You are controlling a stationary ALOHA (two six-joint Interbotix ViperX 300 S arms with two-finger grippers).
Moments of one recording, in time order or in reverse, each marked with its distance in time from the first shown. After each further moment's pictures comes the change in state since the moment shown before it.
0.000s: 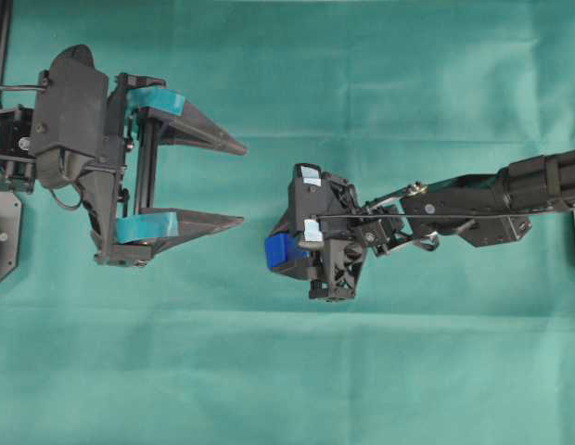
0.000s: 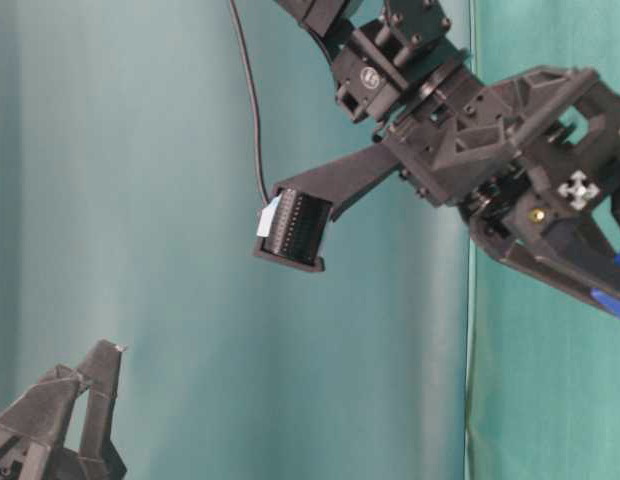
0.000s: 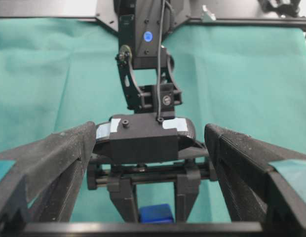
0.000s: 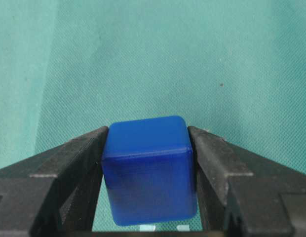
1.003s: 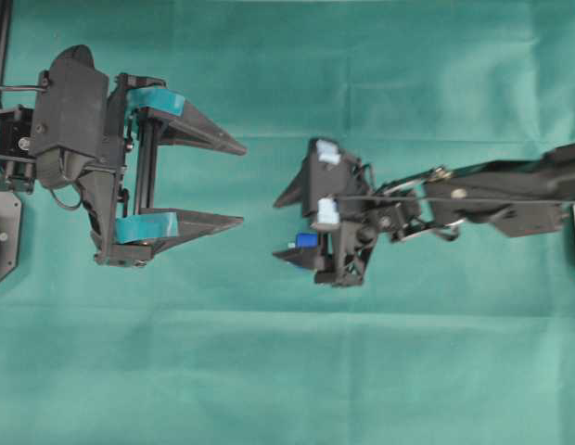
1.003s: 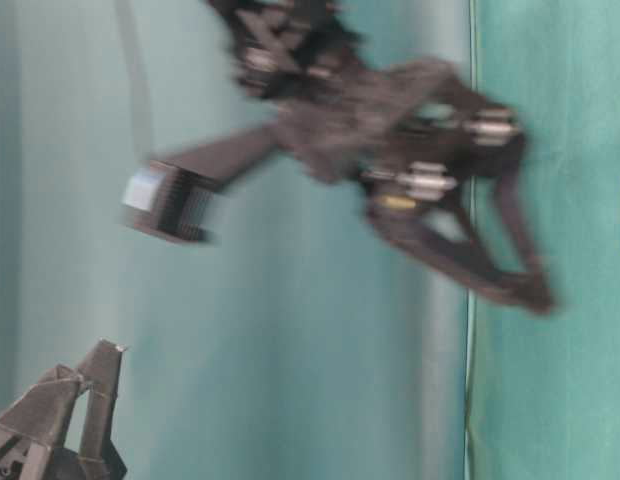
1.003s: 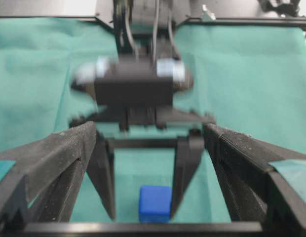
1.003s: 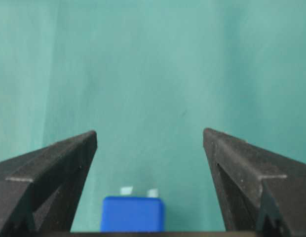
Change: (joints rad) left arm 0.000 0.002 0.000 0.000 0.000 0.000; right arm 0.002 -0.202 0.002 0.000 0.192 -0.006
